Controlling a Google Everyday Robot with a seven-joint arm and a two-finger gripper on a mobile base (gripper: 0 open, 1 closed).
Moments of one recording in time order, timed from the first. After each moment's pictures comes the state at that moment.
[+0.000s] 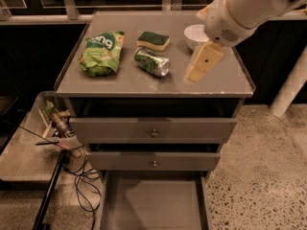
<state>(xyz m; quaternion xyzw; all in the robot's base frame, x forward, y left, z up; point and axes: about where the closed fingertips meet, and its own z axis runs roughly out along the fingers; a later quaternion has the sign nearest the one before) 0.572 -0.122 0.975 -0.59 0.73 -0.01 0.34</state>
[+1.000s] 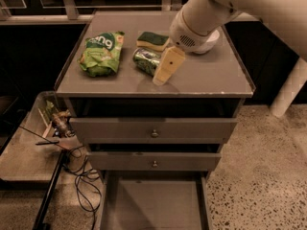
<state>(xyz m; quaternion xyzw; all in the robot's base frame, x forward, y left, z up) 0.624 -0.063 0.927 -0.57 0.76 0.03 0.31</state>
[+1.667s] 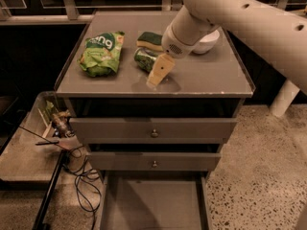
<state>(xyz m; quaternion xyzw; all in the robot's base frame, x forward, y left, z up) 0.667 -0.052 0.880 -0.54 0.79 0.03 0.29</state>
